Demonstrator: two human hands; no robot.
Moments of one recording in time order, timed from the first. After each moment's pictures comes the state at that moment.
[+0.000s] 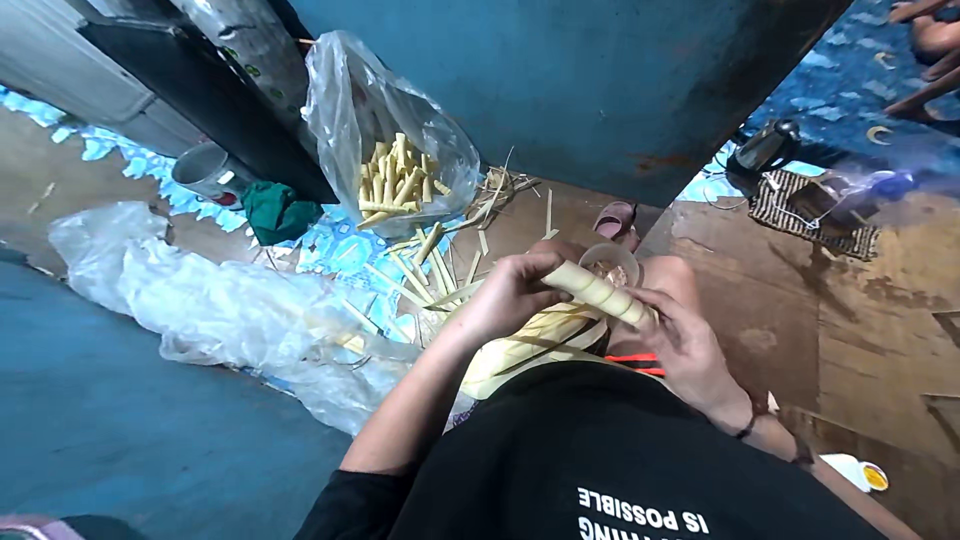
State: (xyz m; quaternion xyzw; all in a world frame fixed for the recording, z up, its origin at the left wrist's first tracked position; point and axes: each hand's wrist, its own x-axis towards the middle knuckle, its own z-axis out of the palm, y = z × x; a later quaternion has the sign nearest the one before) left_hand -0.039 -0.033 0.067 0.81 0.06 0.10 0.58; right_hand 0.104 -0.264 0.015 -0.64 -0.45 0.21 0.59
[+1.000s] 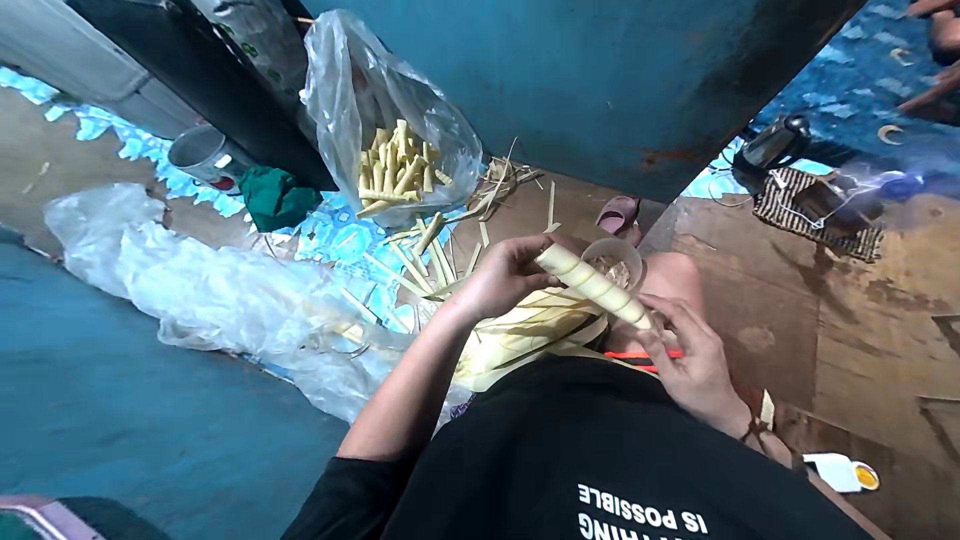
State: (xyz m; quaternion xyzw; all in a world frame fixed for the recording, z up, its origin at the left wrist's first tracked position) left_hand -0.036 -0.016 0.057 0.78 0.11 0.06 0.62; right_hand 0.103 -0.280 -0.006 -0.67 -0.44 0.19 0.57
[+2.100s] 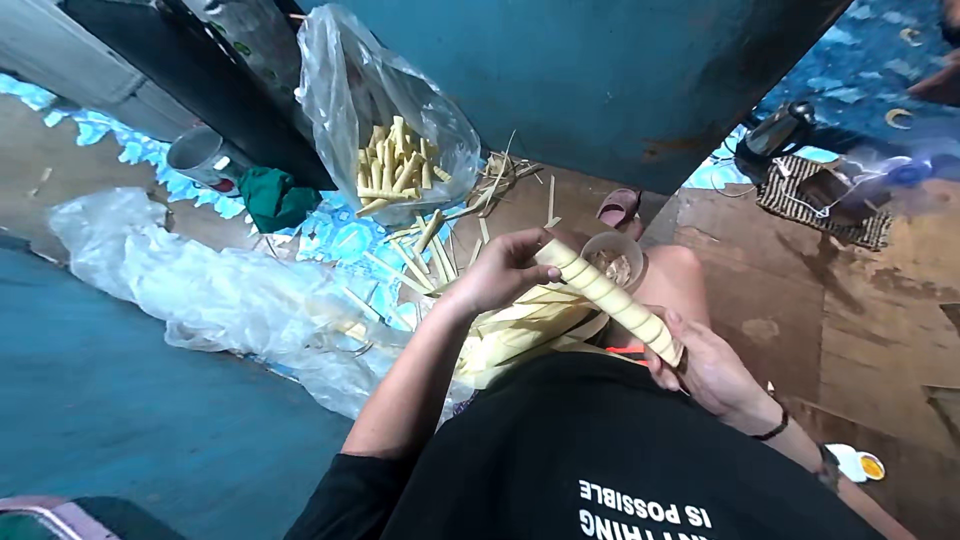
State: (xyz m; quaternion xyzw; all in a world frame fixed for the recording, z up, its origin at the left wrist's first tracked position) left_hand -0.032 -0.009 0.051 0.75 0.10 0.05 0.65; right_hand 0.107 -0.292 0.010 -0.53 -0.17 0.52 0.65
